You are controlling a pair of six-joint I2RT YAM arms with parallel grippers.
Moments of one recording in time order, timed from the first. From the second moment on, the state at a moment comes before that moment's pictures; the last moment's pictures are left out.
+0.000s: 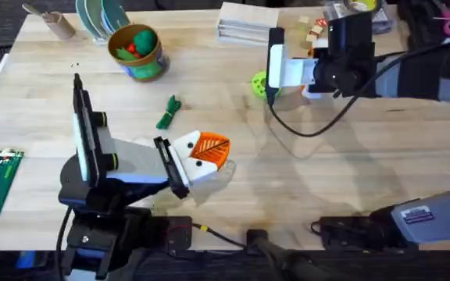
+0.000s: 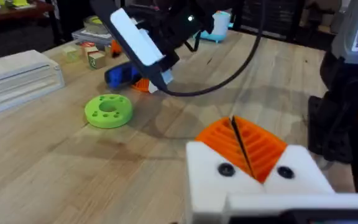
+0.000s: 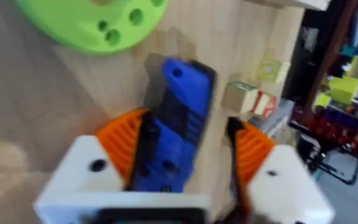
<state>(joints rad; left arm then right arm) -0.09 0.01 0.01 -0.11 1.03 0.00 0.22 1.70 0.84 0.05 0.16 -1.36</state>
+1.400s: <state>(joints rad) -0.09 0.01 0.01 -0.11 1.02 0.00 0.57 1.31 0.86 0.02 0.27 -0.37</state>
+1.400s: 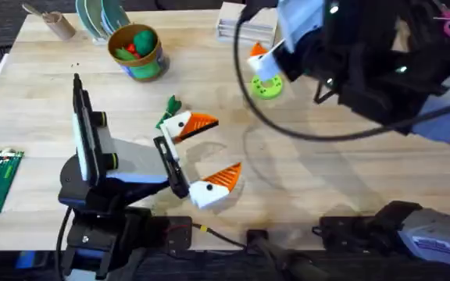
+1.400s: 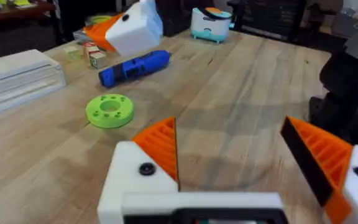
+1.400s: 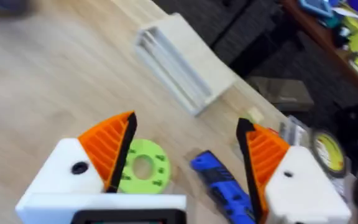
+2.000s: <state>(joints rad) -0.09 0.01 0.15 -0.35 0.80 -0.01 0.64 1.31 0.86 0.00 0.09 -0.02</state>
